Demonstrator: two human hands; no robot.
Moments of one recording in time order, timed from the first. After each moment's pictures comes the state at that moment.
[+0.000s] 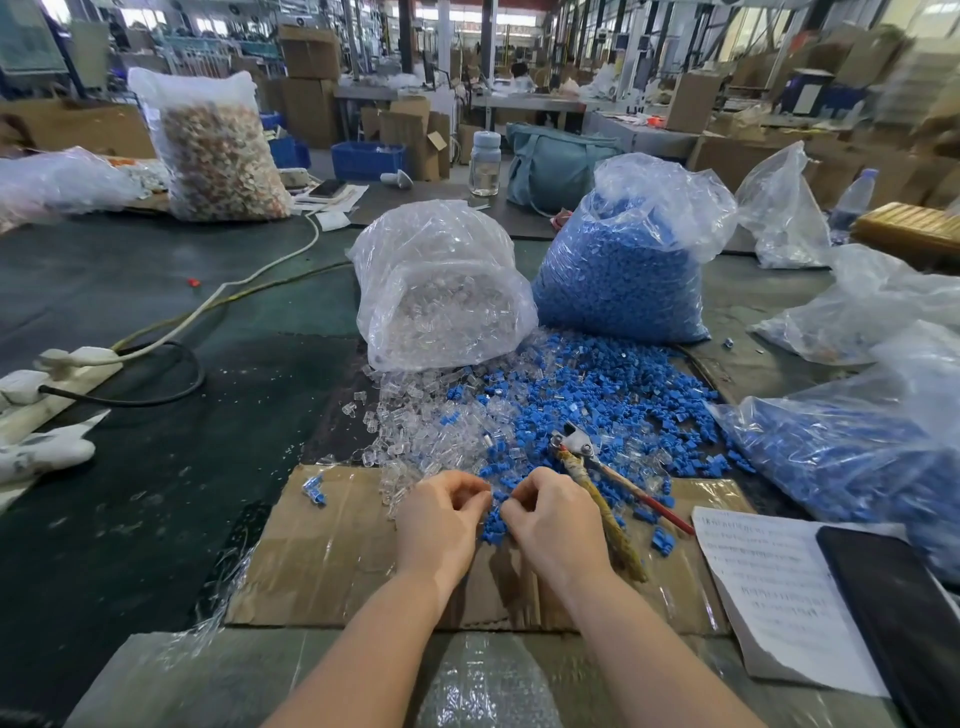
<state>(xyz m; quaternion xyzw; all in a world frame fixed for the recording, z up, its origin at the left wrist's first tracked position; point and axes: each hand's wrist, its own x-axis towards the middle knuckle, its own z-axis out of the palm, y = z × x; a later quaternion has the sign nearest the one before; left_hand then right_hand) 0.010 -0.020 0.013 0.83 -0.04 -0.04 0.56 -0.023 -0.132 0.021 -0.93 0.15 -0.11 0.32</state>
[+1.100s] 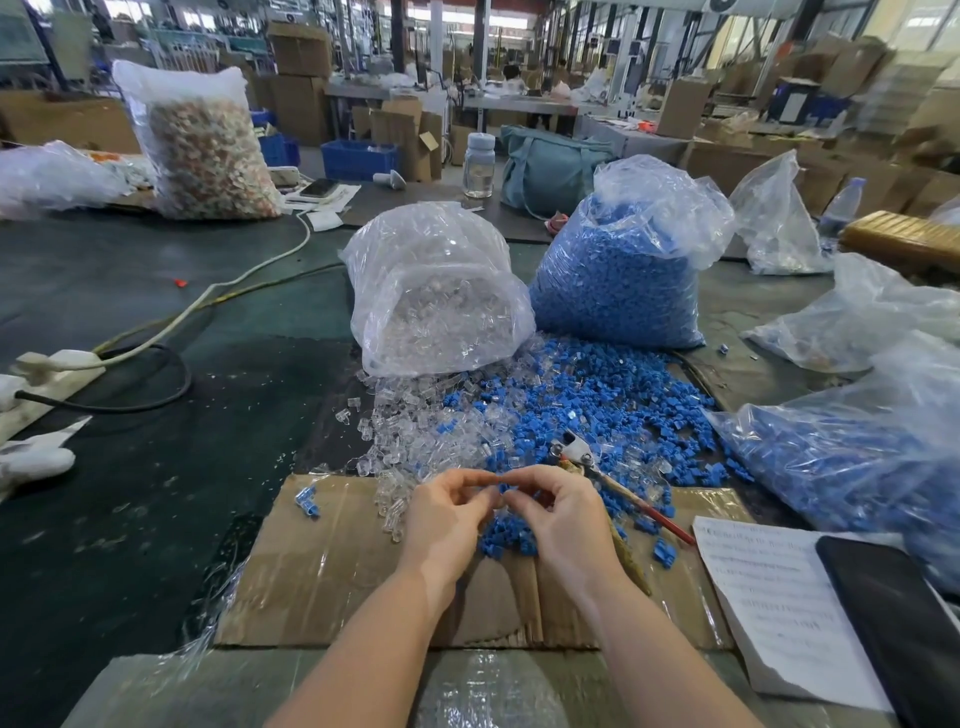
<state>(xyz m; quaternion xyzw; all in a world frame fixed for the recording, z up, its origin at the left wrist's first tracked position) 0.017 -0.026 0.020 0.70 0.00 -0.11 0.70 -0.023 -0.137 0.029 -0.85 0.11 -0.13 0.49</state>
